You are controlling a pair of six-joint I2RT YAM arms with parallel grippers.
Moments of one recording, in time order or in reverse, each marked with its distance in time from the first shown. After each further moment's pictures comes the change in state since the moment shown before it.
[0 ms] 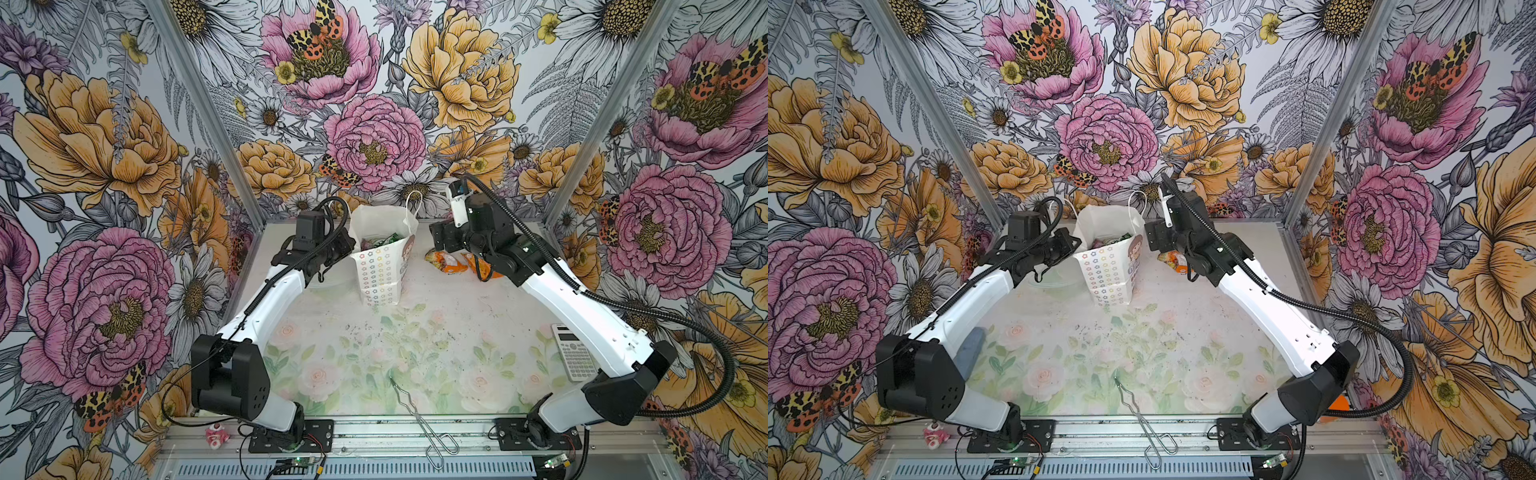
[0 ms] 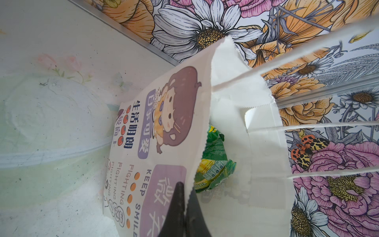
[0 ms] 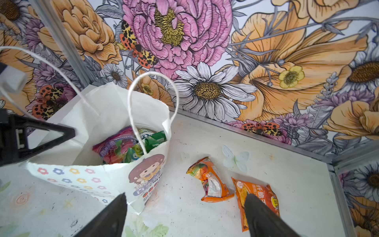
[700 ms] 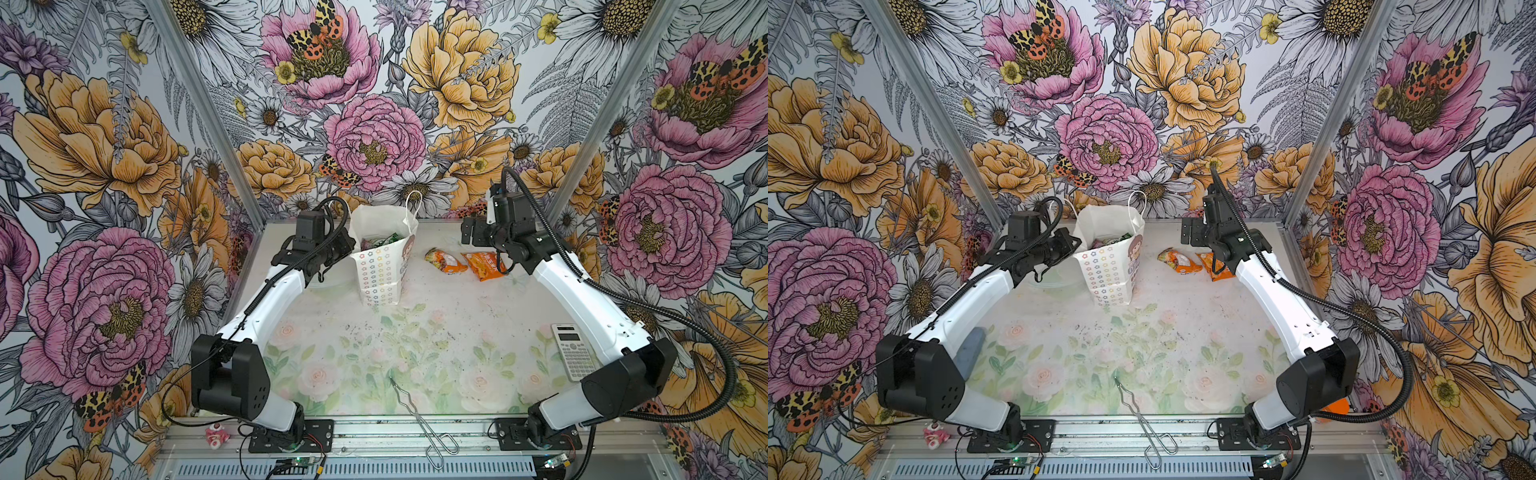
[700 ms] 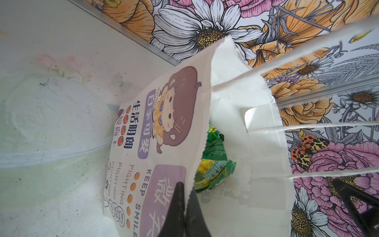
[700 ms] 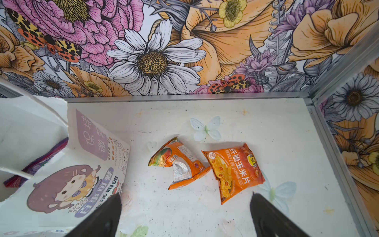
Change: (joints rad) left arm 0.000 0.000 0.000 0.000 0.000 0.000; right arm -0.238 0.035 -0.089 -0.008 -0.099 0.161
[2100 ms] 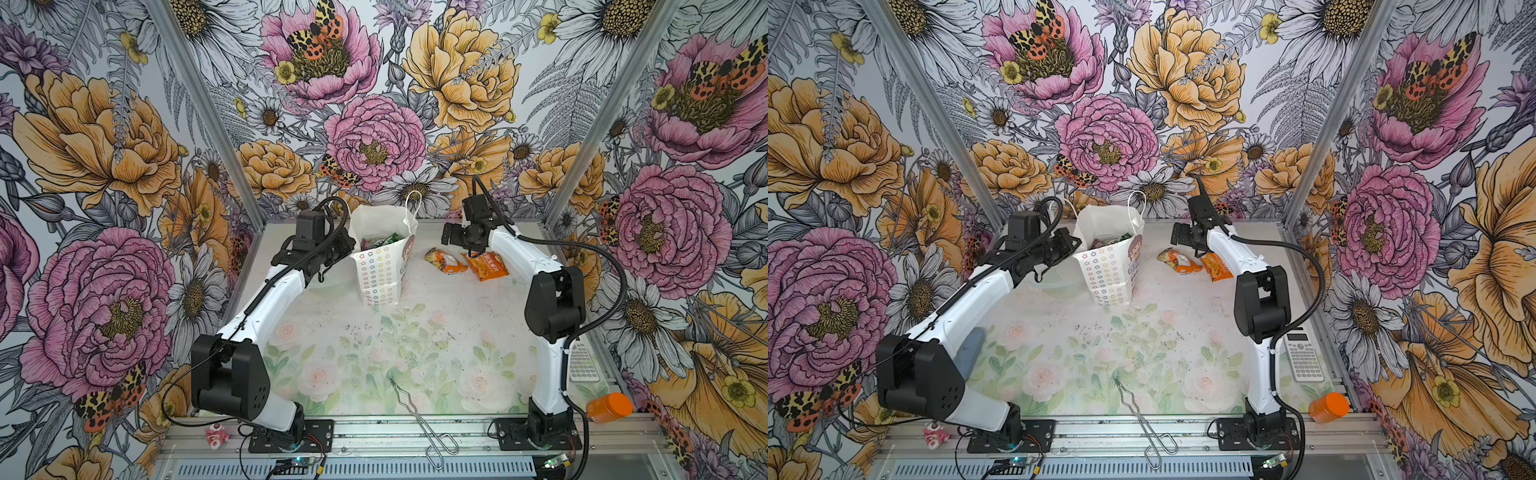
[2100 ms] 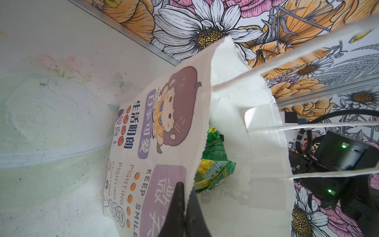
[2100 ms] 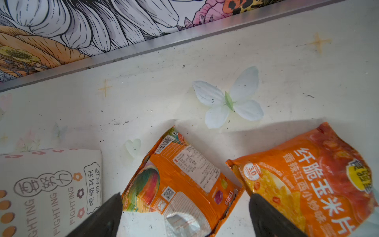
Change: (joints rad) left arm 0.001 0.000 0.000 0.000 0.000 0.000; right arm -0.088 0.588 0.293 -0.014 -0.189 0.148
